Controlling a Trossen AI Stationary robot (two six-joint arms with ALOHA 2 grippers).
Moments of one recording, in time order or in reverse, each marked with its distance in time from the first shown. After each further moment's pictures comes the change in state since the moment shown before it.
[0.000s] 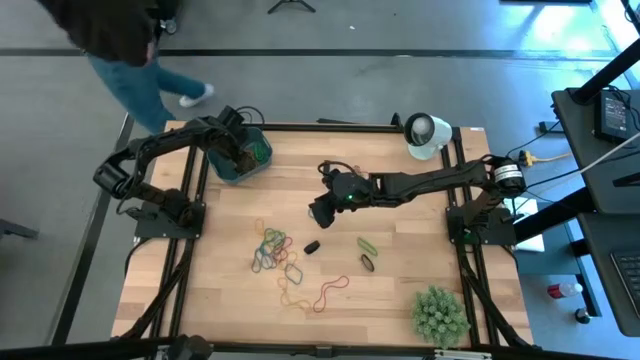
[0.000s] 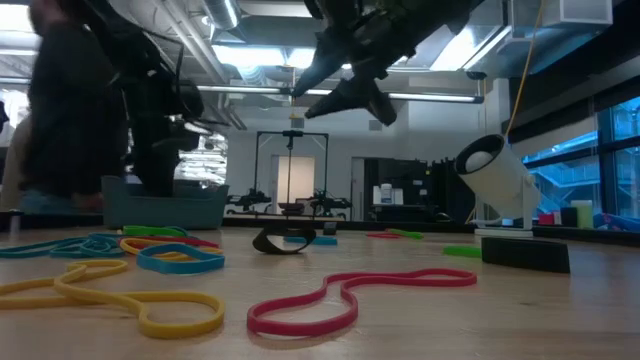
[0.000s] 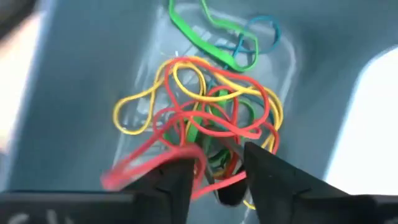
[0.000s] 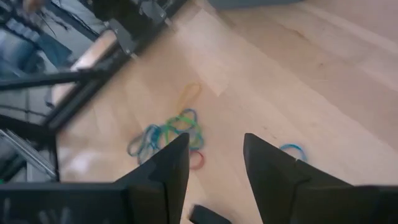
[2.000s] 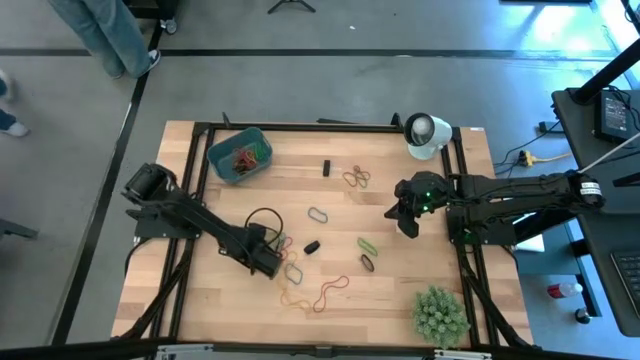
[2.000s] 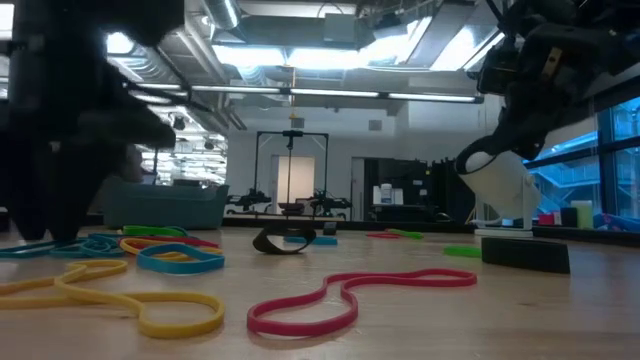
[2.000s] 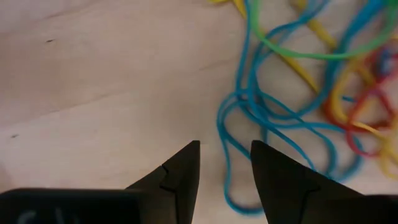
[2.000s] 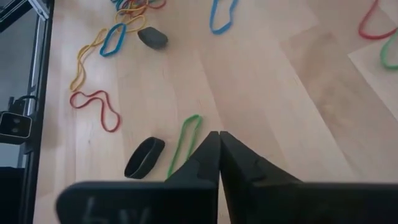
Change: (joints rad) left arm -1.446 0.354 0.179 -0.156 -0.156 -1.869; right arm -0.117 -0.812 -0.740 -0.178 -0.300 -0.341
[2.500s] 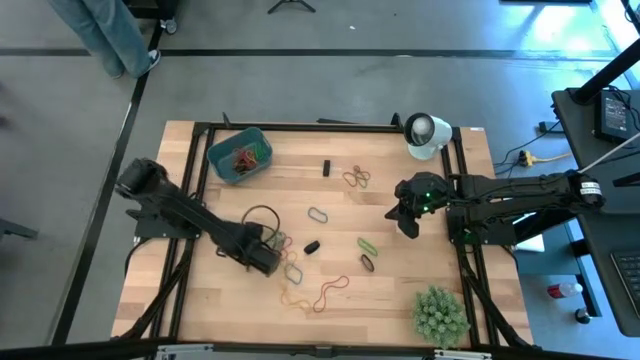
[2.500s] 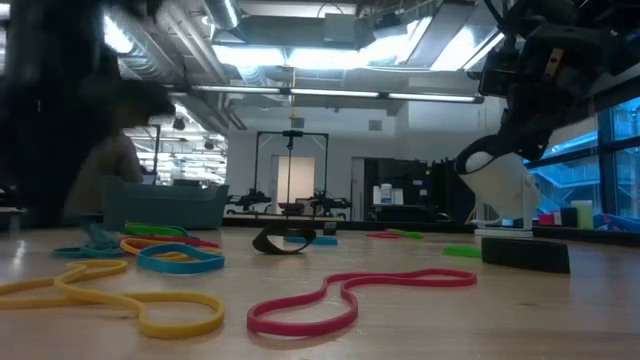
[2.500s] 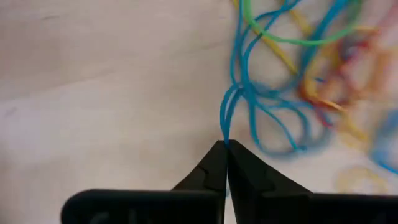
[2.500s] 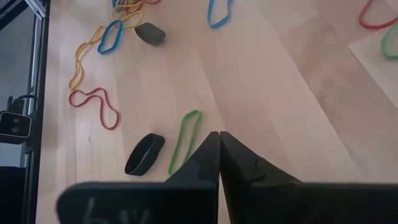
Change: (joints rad) left arm -0.001 -0.122 -0.005 -0.015 0.032 -0.047; right arm 0.006 0.000 0.000 -0.017 -0.001 0.019
